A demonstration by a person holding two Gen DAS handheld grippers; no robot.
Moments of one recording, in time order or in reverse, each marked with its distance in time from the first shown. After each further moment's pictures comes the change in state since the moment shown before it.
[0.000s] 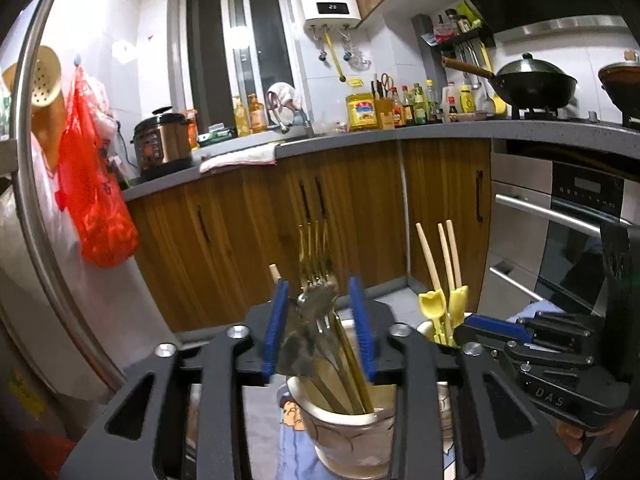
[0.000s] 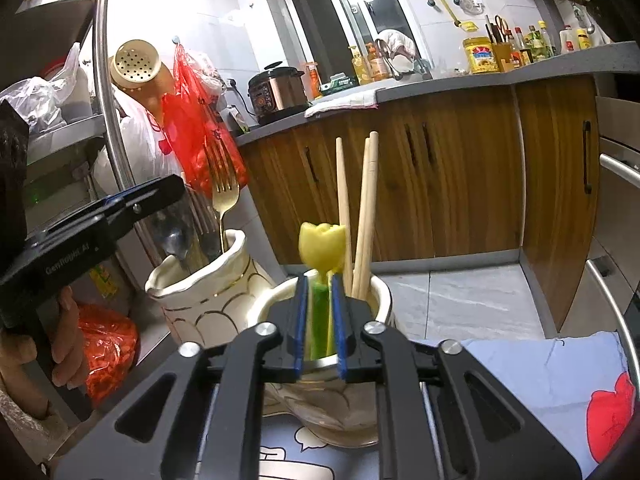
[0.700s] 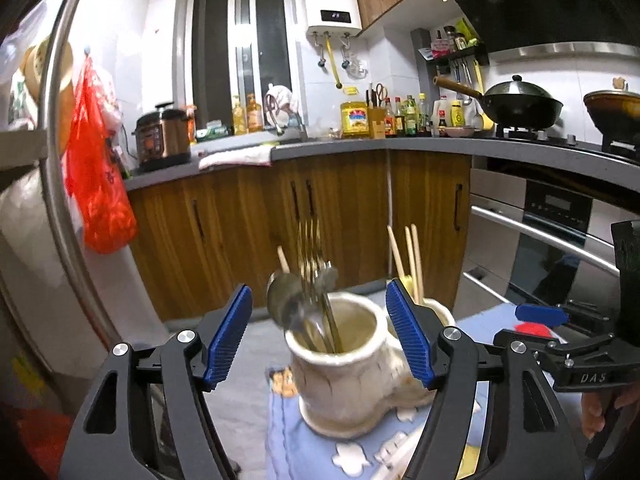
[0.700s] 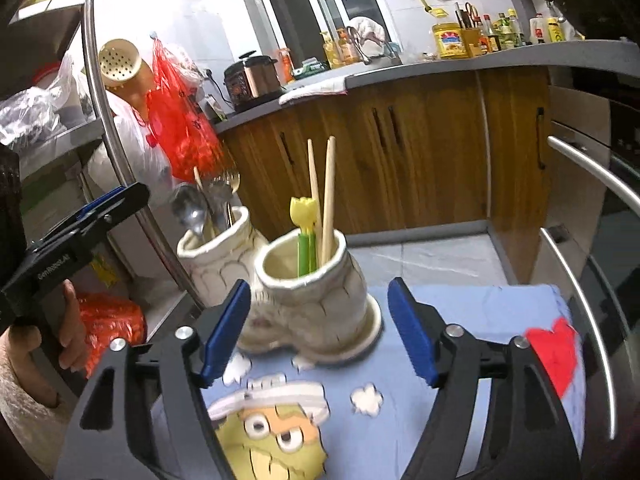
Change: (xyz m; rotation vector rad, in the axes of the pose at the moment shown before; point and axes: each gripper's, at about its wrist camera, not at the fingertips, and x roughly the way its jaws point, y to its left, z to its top) left arm -0.069 0.007 -0.005 -0.074 0.008 -0.063; right arm -0.088 0.005 -0.007 0.049 0.090 -0.104
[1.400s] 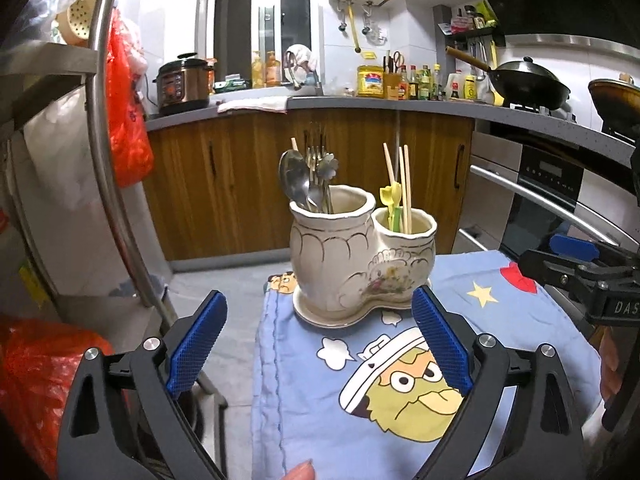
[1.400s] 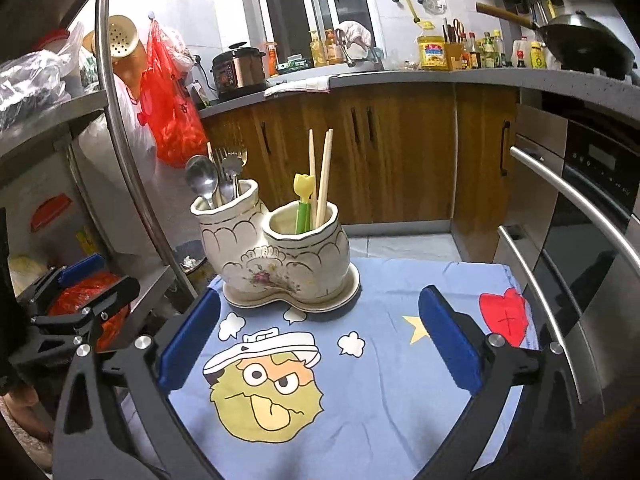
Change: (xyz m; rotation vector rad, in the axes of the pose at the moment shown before) left arm -0.052 -0.007 -0.071 -0.080 0.131 0.038; right arm -0.050 0.038 -0.025 -0.068 0.011 -0.146
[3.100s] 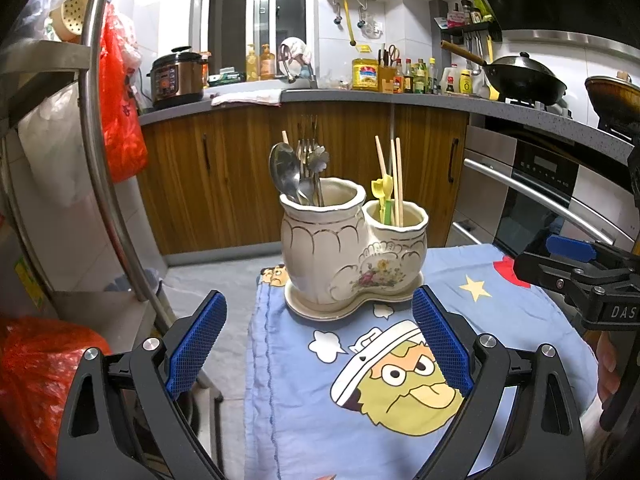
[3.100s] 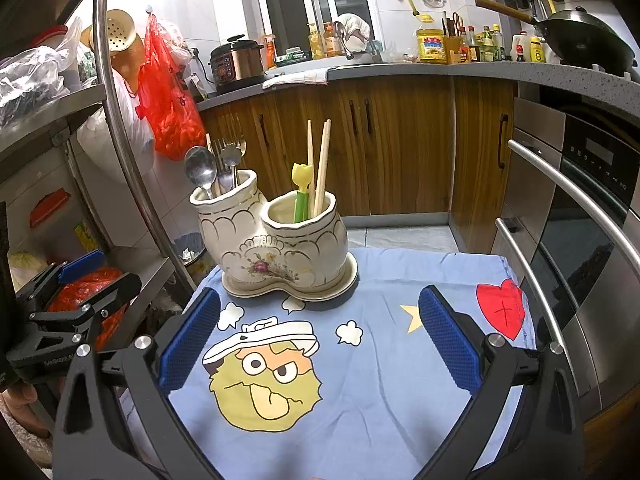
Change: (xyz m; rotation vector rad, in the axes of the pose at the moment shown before) left arm -0.001 -0.006 0.001 0.002 0.016 -0.017; right arm 0.000 -0.002 -0.003 0.007 0.028 -0.001
